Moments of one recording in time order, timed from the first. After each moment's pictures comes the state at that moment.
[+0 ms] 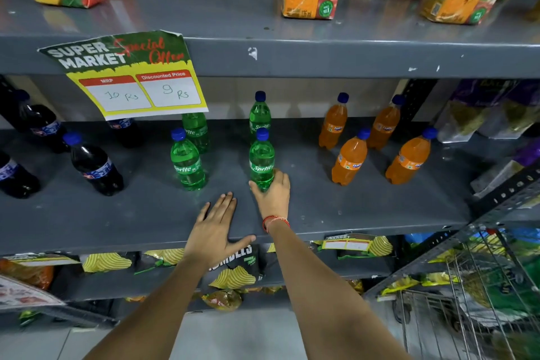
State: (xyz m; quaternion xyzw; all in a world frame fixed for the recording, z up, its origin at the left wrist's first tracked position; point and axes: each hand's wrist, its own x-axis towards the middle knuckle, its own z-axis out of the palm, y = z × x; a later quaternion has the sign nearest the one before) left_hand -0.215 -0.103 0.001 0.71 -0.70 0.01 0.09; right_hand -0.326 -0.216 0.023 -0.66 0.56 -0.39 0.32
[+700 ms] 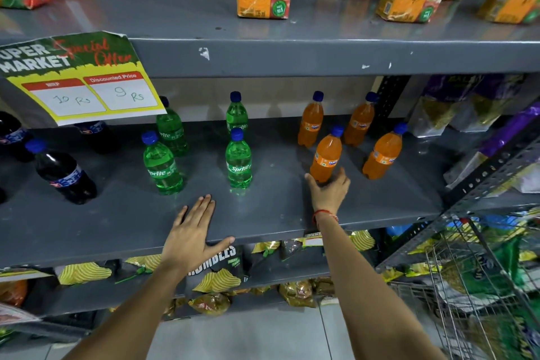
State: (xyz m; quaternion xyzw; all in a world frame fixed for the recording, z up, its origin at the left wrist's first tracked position) left_hand -0.218 -0.100 0.003 0.72 -0.69 0.02 0.04; right_hand -0.462 -0.263 0.033 -0.49 0.67 -0.46 0.30
